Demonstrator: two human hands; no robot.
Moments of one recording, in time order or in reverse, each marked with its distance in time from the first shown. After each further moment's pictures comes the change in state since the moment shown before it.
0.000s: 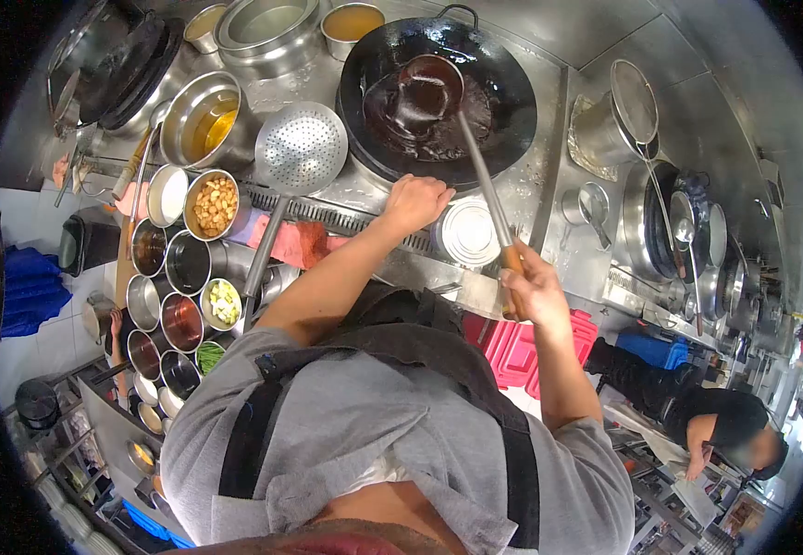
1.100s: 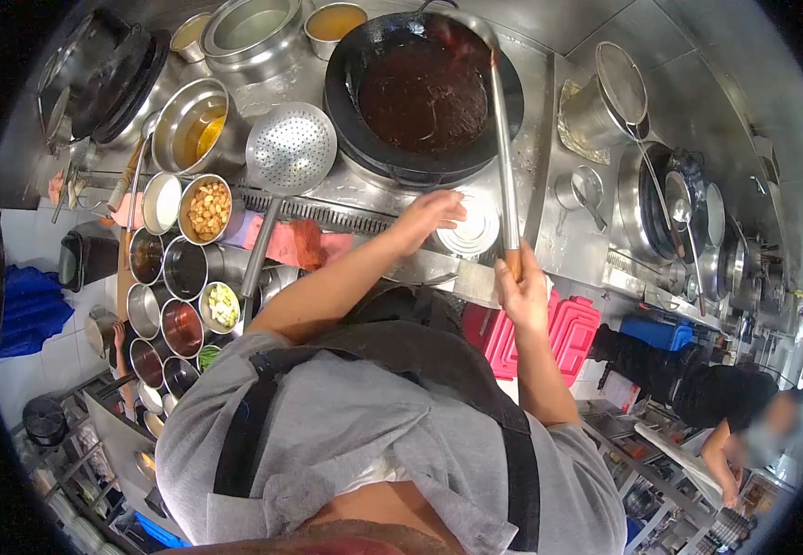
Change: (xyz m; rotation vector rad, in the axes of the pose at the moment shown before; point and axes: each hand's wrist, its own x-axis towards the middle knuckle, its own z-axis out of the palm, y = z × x) left_hand -0.022 0.047 -0.002 -1.545 -0.366 -0.753; right_hand -0.007 0.064 0.003 -0.333 0.339 -0.253
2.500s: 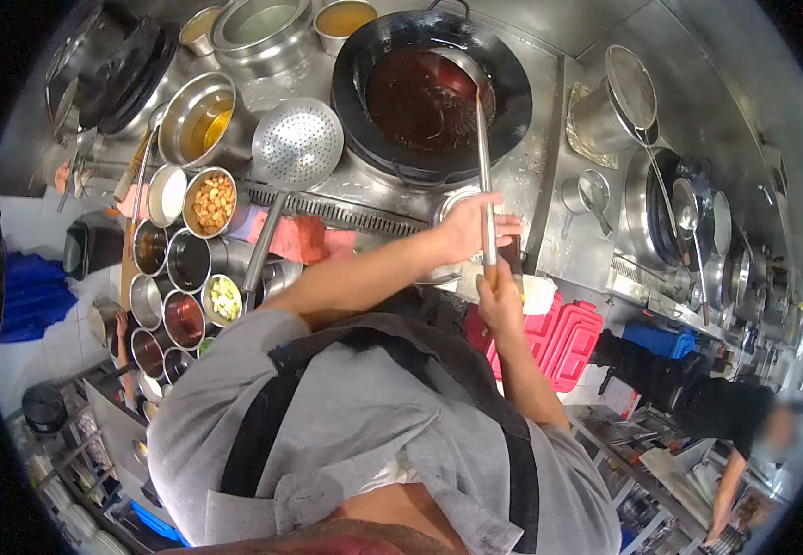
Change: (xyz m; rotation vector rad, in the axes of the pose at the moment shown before) left_hand 0.010 -0.001 0.071 -0.399 -0.088 -0.130; right_hand -0.012 0.037 0.024 -0.291 -0.084 -0.180
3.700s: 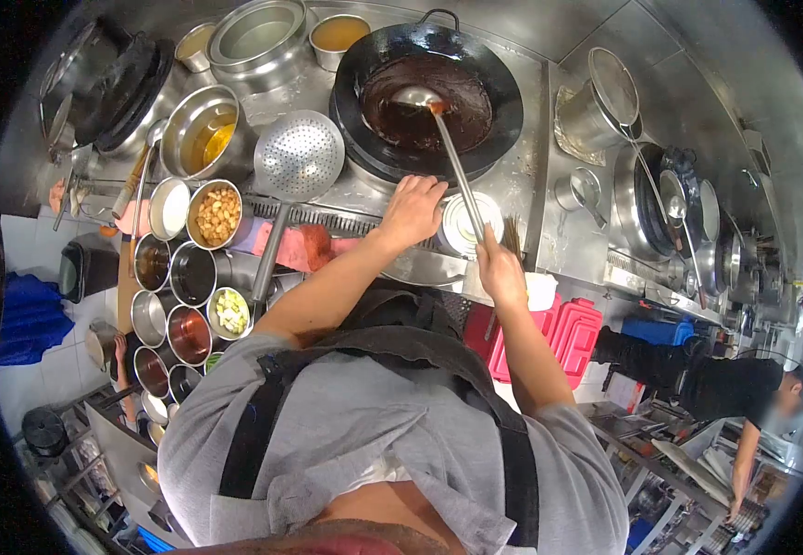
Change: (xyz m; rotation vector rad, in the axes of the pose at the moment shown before) left_hand -0.039 0.052 -0.087 1.901 0.279 0.979; right_hand 0.043 -0.005 0.021 -0.334 0.038 -0.090
